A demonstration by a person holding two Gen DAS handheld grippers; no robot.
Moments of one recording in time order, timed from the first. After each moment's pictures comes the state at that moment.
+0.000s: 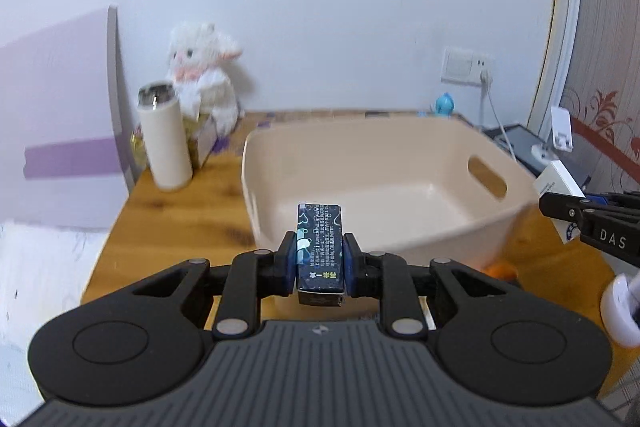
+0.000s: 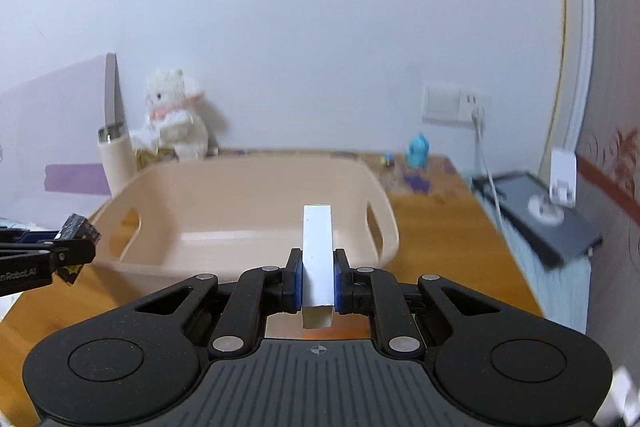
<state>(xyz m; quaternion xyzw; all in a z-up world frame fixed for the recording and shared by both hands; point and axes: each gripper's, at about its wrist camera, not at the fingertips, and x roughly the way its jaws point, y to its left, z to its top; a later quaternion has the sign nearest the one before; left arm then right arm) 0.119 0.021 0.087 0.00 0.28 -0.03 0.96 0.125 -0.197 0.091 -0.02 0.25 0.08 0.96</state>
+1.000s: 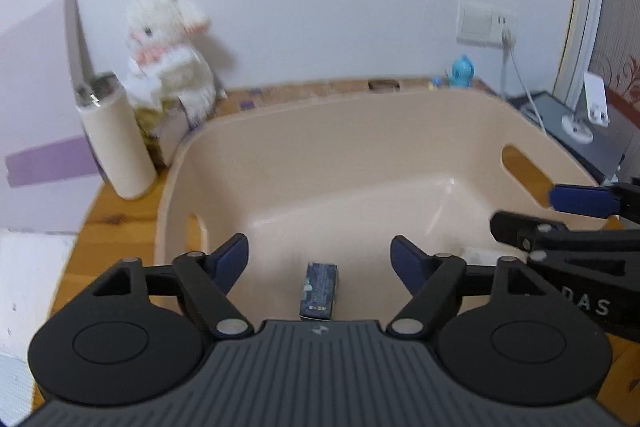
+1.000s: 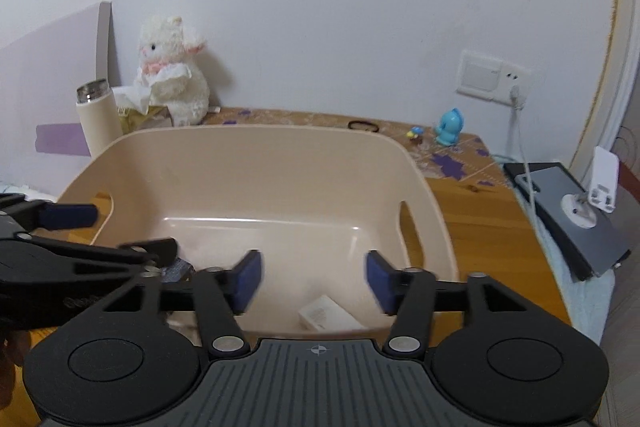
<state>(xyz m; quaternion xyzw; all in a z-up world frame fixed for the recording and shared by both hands) 0.211 -0.016 0.052 0.03 0.33 -0.01 0.94 0.199 -0.172 0.069 -0.05 0.32 0.11 0.94</state>
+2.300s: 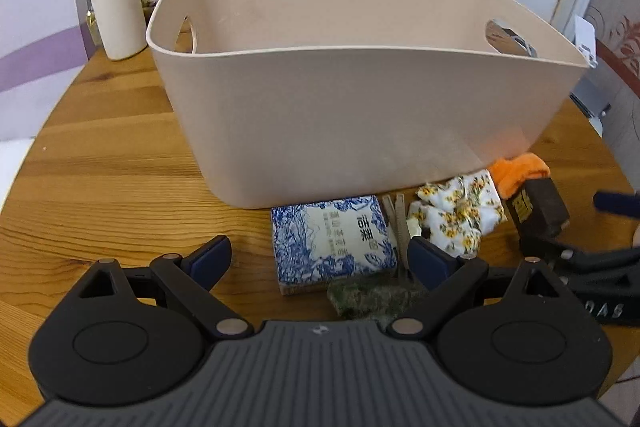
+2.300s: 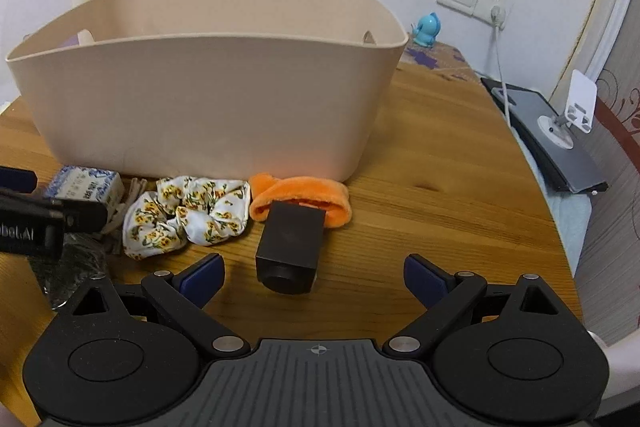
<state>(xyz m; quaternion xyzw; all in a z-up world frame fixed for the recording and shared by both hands) 0.148 -0.010 -0.019 -0.02 0.43 -0.02 0.90 0.146 -0.216 -0.013 -0.10 0.41 0.08 0.90</state>
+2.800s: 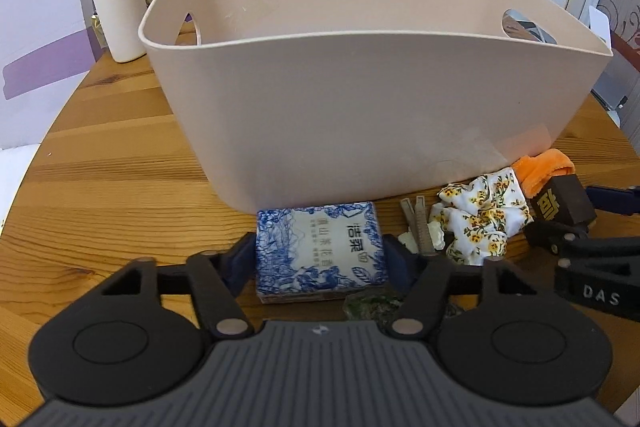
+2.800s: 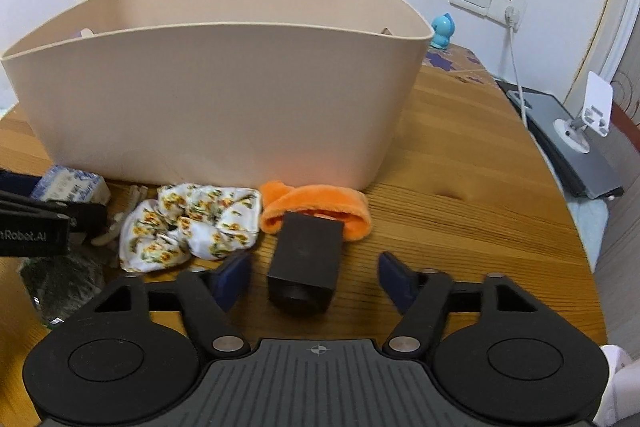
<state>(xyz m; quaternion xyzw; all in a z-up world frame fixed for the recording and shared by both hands) 0.157 -0.010 -0.026 0.00 0.43 -0.01 0.90 0.153 -0.224 -0.017 -0.09 0.40 0.11 0.90</state>
